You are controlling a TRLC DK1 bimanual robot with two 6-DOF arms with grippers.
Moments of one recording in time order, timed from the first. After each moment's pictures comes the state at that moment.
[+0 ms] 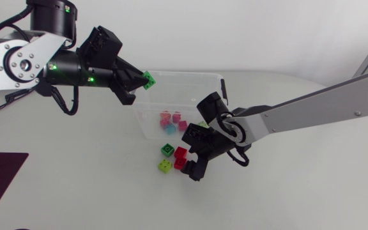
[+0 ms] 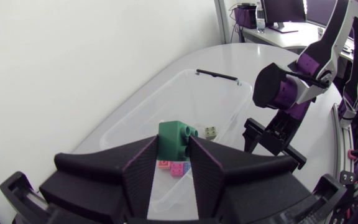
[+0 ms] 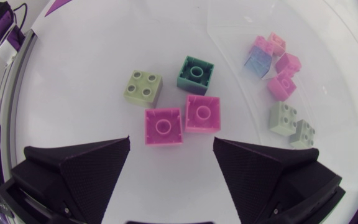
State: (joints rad) left arm -0.31 1.48 1.15 -0.22 0.39 0.54; right arm 0.59 1.91 1.01 -0.20 -0.30 -0.52
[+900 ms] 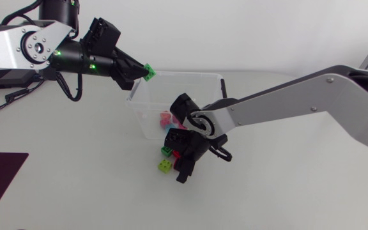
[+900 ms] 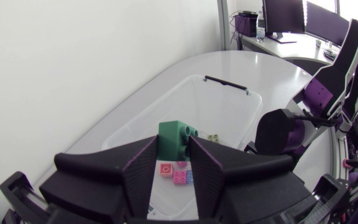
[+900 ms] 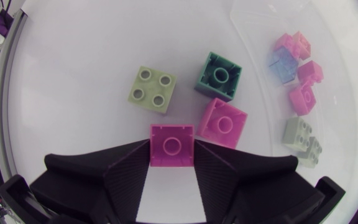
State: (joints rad) left arm -0.24 1.61 1.29 -0.26 0.51 0.52; right arm 0.71 2.04 1.23 -0.45 -0.14 -0.52
